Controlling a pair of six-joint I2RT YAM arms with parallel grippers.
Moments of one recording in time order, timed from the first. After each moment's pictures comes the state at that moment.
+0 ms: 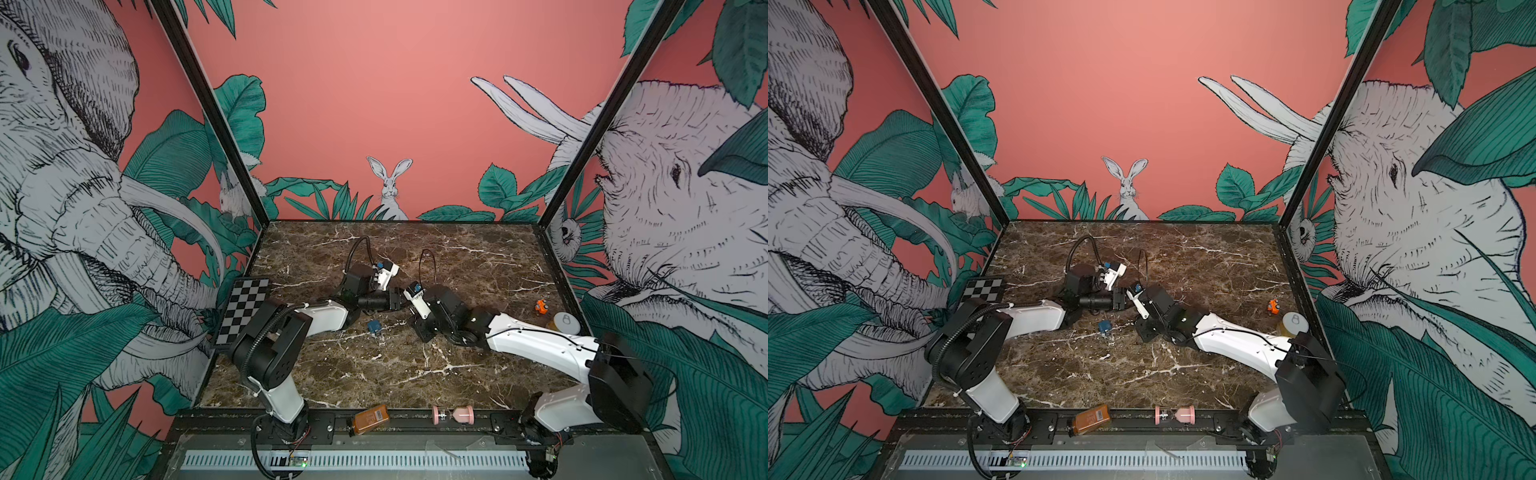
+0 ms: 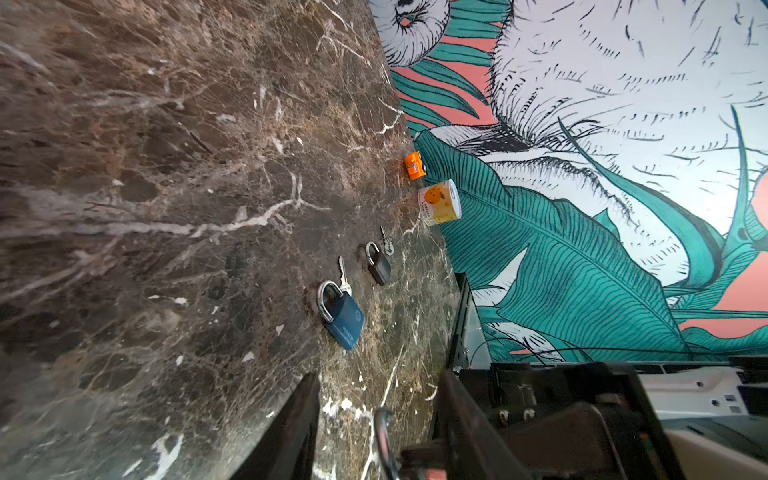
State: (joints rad) left arm -0.56 1.69 0.79 0.44 0.83 -0.74; right arm 0.90 1.43 0.91 -0.30 0.02 0.15
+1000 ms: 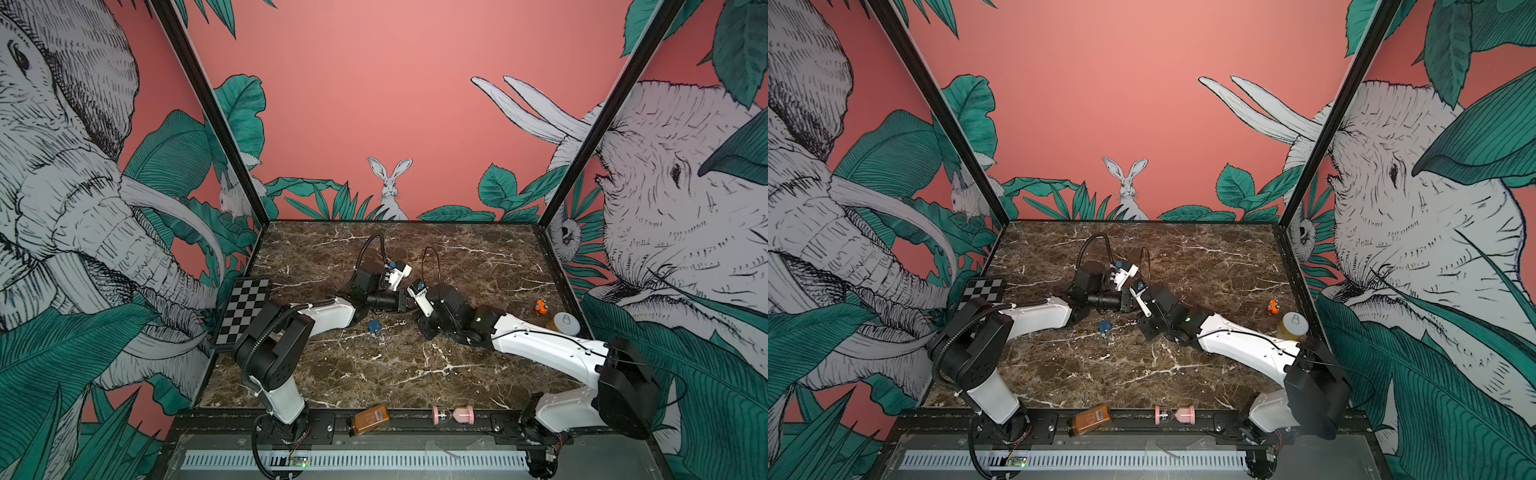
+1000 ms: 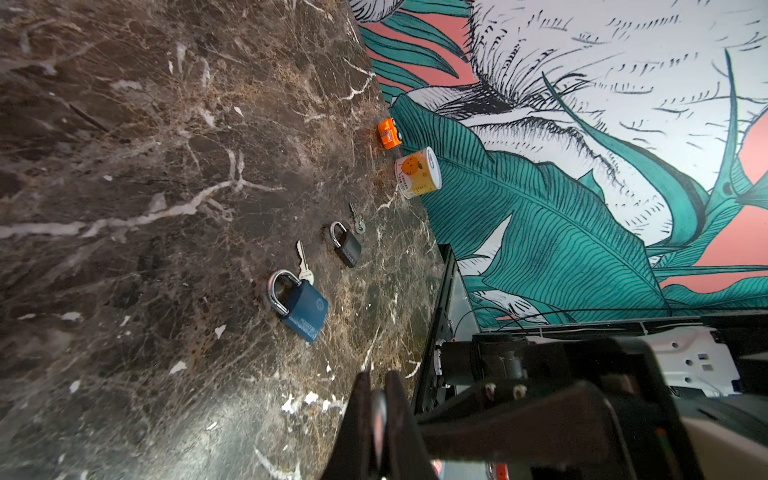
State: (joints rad) left arm -0.61 1.69 0.86 0.34 0.85 -0.71; right arm 0.89 1.39 0.92 -0.33 0.10 0.12
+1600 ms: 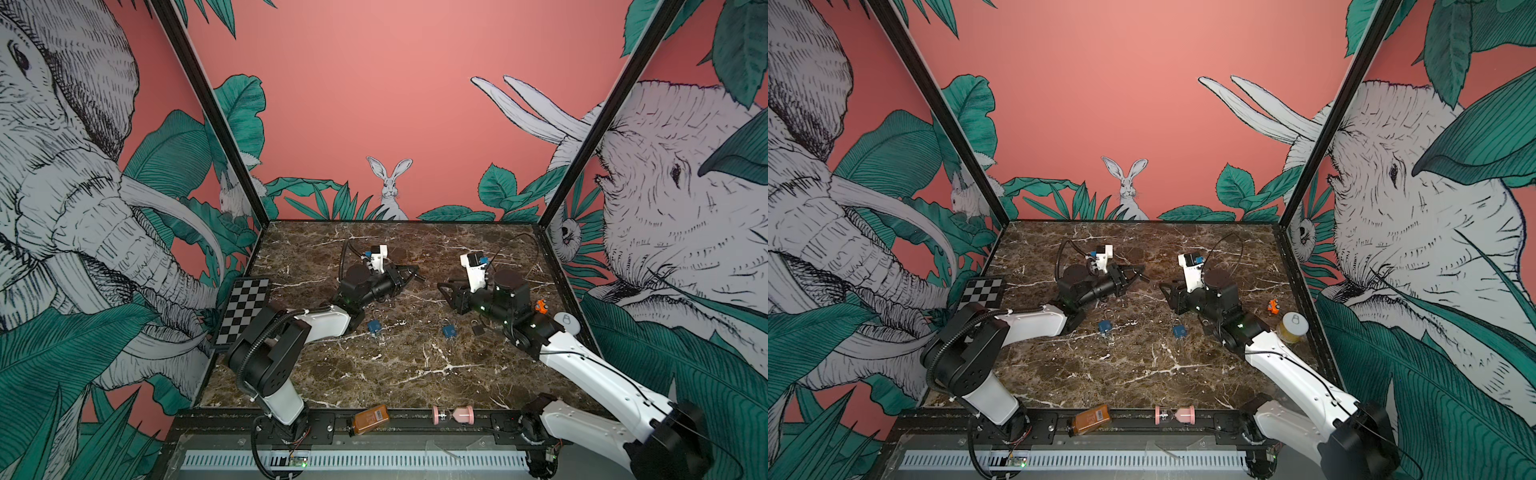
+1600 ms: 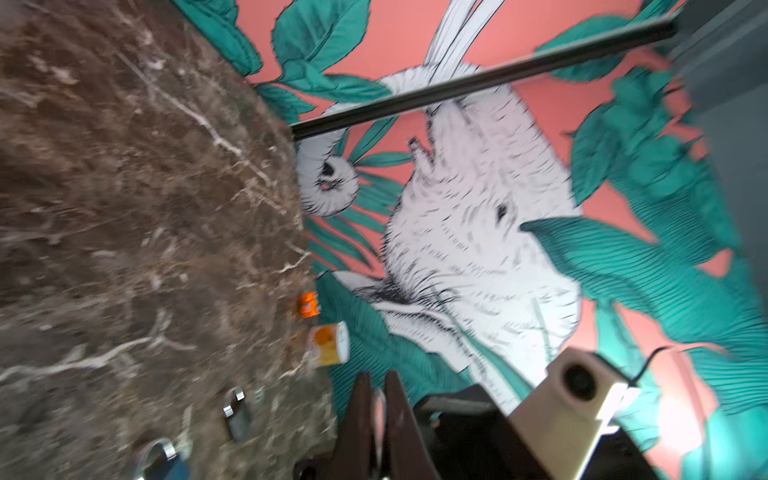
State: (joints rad) left arm -0.61 1.64 0.76 0.97 0.46 -1.41; right arm 0.55 1.01 0.74 -0.01 -0.24 0.24
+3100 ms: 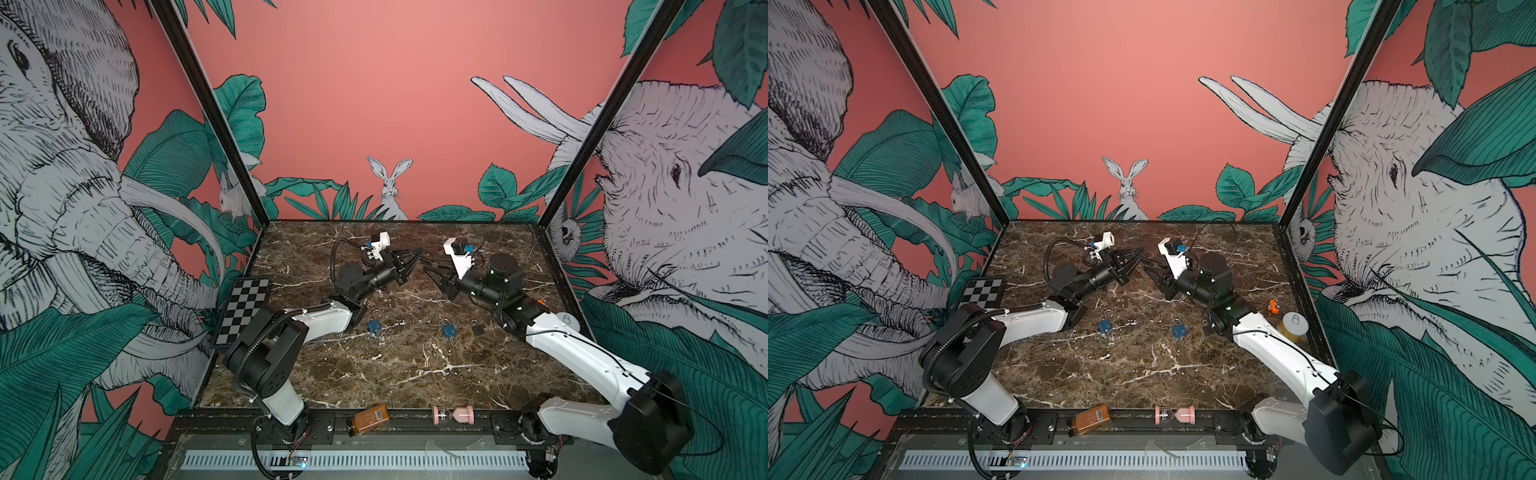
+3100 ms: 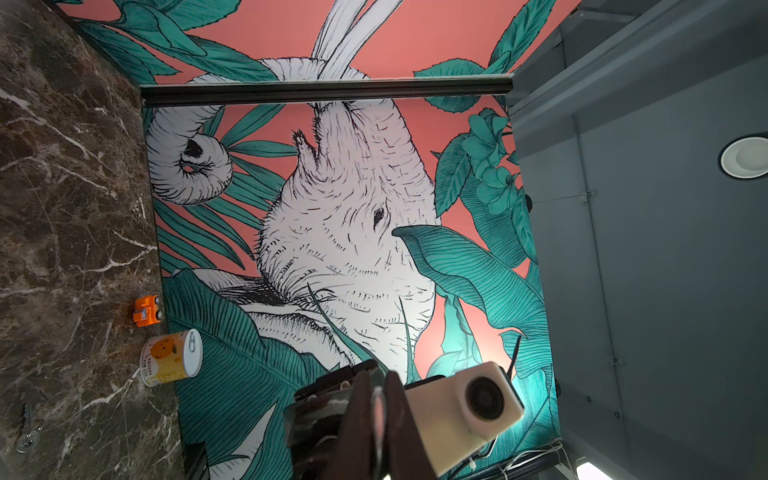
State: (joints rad) left arm -0.63 1.64 0.82 1.18 0.50 -1.70; right arm 0.55 1.21 0.86 0.21 -0.42 -0.01
